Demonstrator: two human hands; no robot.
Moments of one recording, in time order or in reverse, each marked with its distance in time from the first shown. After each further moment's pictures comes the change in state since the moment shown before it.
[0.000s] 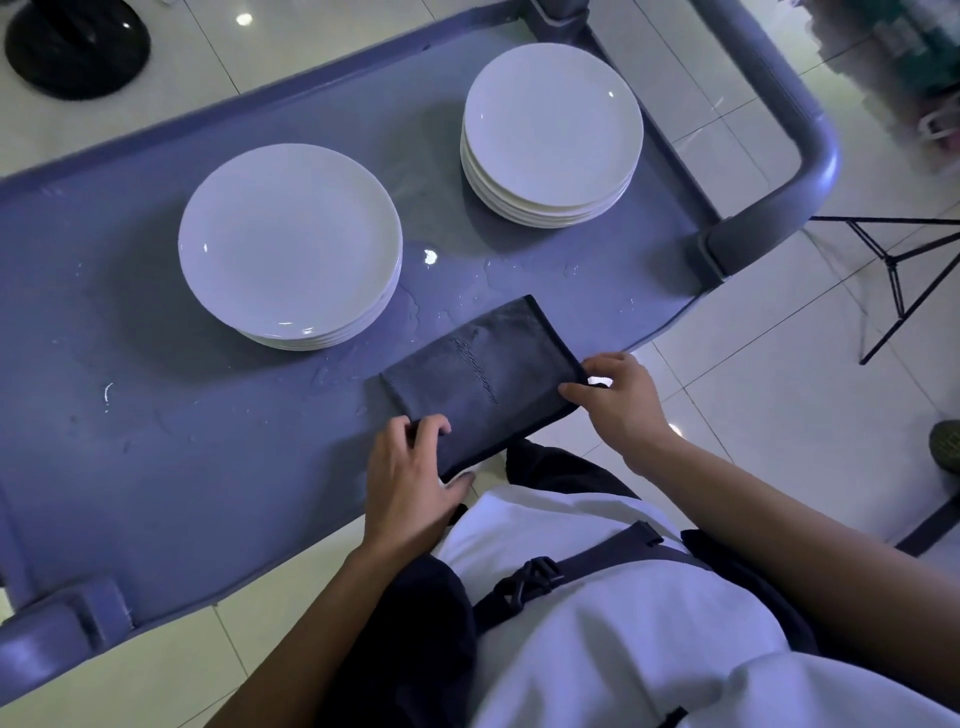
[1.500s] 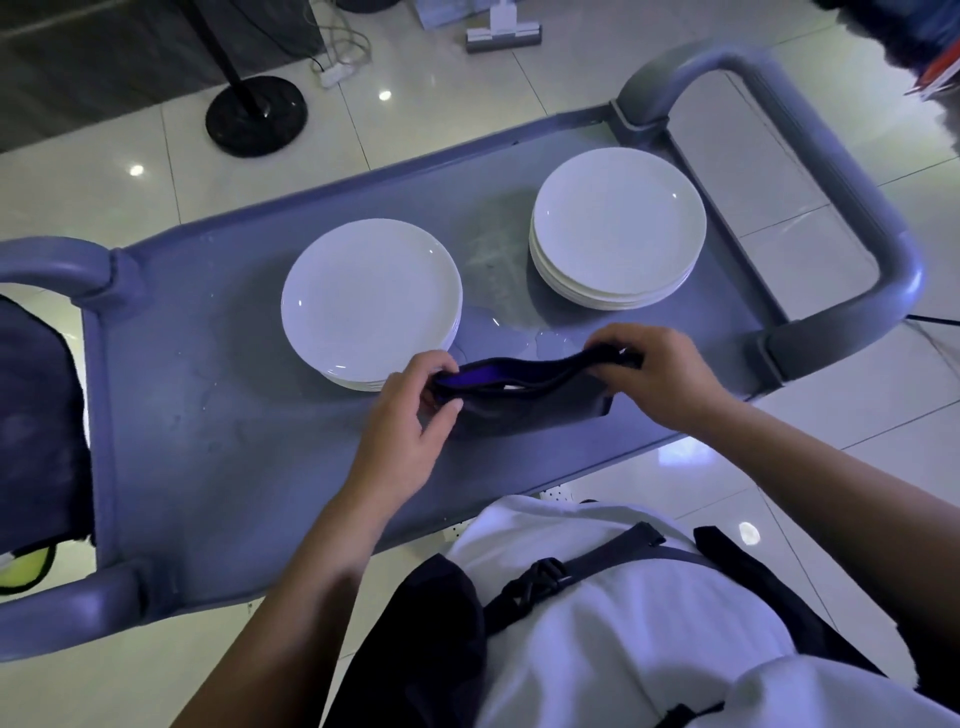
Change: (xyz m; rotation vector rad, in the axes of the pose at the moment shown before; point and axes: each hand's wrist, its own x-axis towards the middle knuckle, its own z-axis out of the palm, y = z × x) left_hand 0.068 0.038 -0.086 -0.442 0.112 0.003; right_hand 0.066 -0.085 -0.049 -0.270 -0.294 -0.624
